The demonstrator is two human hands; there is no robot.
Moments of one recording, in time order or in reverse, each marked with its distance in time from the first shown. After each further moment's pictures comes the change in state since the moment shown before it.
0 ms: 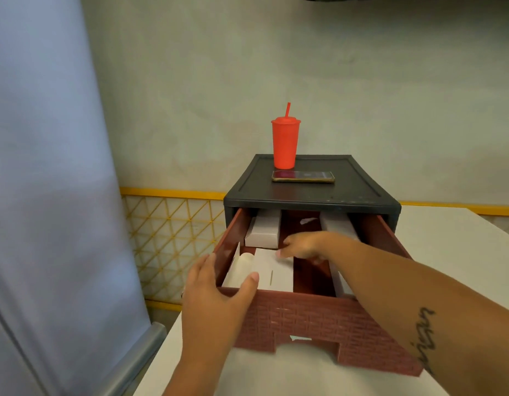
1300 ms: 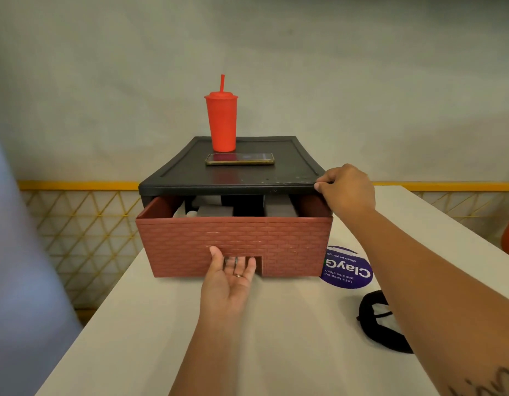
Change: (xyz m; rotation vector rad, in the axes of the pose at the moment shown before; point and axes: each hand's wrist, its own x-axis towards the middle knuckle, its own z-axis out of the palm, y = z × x) left_hand 0.026 0.024 0.167 -1.699 -0.183 -0.917; right_hand -0.054 0.116 -0.086 0.105 1.108 -0.005
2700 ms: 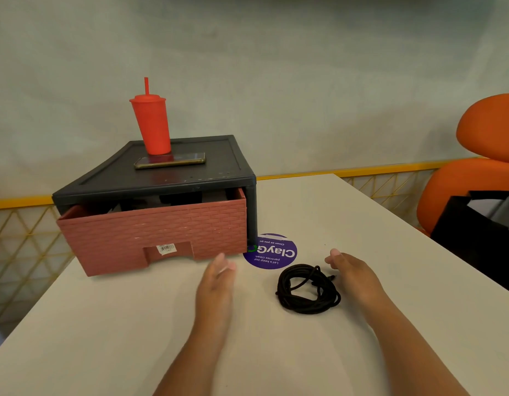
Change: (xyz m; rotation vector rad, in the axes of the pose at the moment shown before) left_hand -0.045 -0.097 -0.017 1.072 -0.218 0.360; right_hand -0.138 0.155 -0.064 0.385 -0.237 0.459
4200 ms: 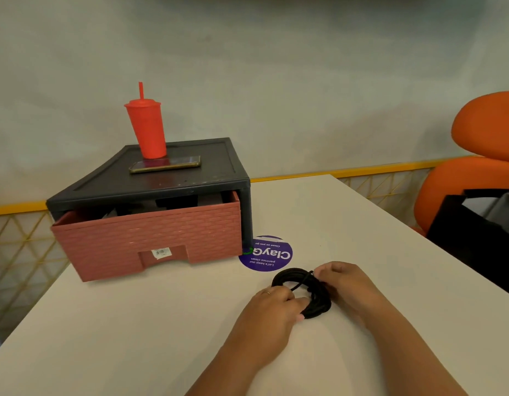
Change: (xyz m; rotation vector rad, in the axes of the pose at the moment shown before) left_hand -0.031 -0.011 0.036 1.072 -0.711 0.819; right_hand -0.002 0.005 -0.003 0.314 -0.180 0.106
